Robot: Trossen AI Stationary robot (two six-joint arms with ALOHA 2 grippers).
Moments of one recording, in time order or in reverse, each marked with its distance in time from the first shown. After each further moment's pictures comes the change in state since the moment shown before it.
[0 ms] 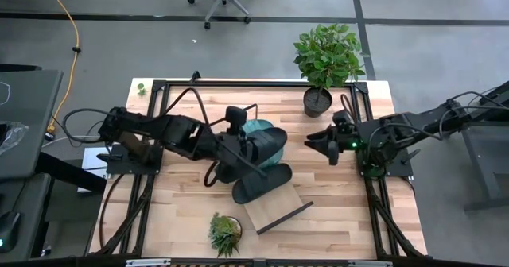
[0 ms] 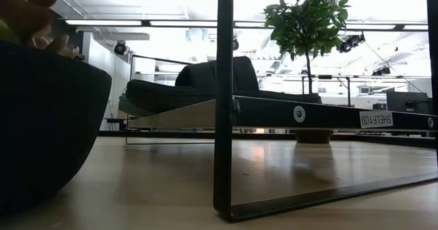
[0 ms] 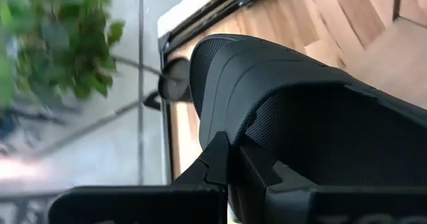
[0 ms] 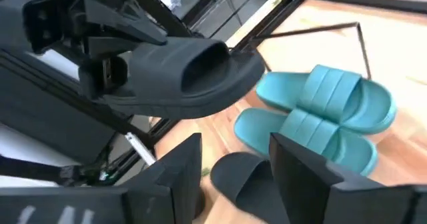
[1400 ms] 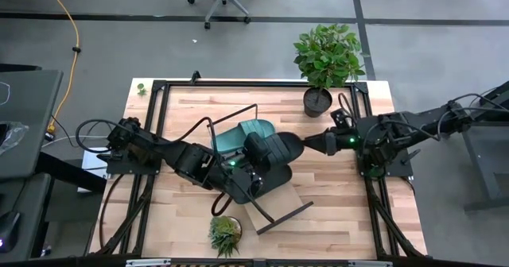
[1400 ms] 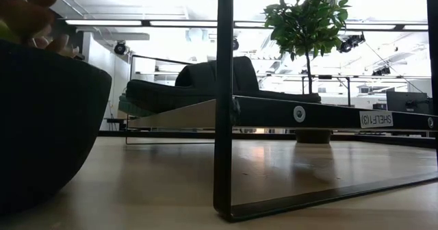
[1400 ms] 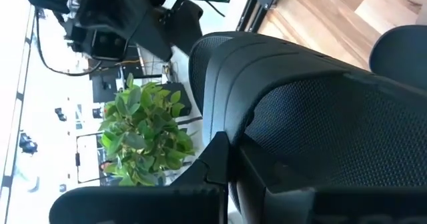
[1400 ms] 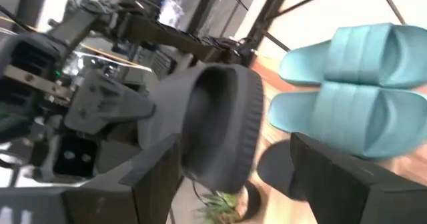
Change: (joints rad) left arm -0.126 0.122 0.000 0.249 -0.284 0.614; right arm -0.048 0.008 0.000 0.032 -0.097 0.305
